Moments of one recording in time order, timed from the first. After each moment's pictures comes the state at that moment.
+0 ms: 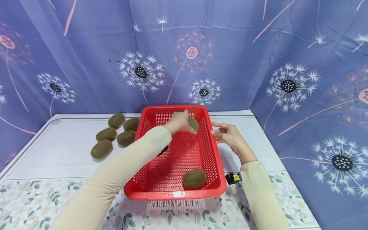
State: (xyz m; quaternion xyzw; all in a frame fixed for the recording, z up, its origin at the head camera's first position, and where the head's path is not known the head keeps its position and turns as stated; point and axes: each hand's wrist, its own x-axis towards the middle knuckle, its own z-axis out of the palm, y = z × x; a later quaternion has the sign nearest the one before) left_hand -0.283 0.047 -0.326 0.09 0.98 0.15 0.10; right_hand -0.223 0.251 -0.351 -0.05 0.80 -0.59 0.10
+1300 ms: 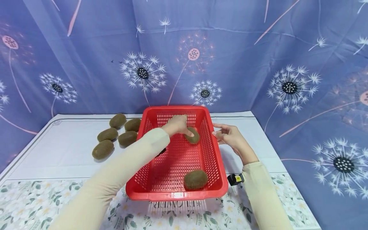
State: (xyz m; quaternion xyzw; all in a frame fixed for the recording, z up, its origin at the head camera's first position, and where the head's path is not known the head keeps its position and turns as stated) left_hand -0.280 0.033 -0.327 0.10 0.98 0.12 0.13; right_hand -0.223 0.251 -0.350 -0.05 0.81 -0.58 0.11
